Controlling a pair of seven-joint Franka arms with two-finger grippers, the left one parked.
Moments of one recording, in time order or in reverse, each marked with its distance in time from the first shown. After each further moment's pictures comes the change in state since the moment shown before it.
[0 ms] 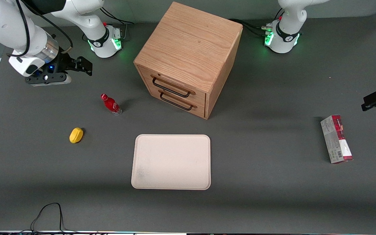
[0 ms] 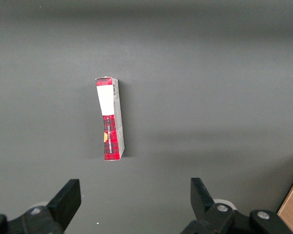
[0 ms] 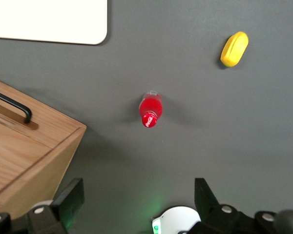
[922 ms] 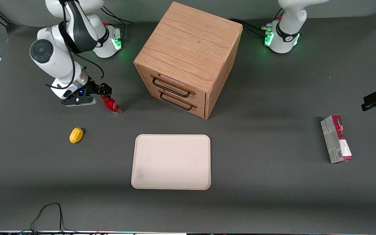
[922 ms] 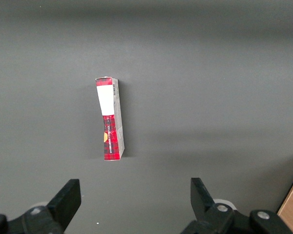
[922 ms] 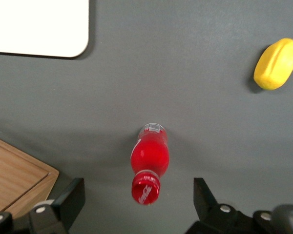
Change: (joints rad) arm 0.000 0.121 0.000 -0.340 0.000 0.554 -0.007
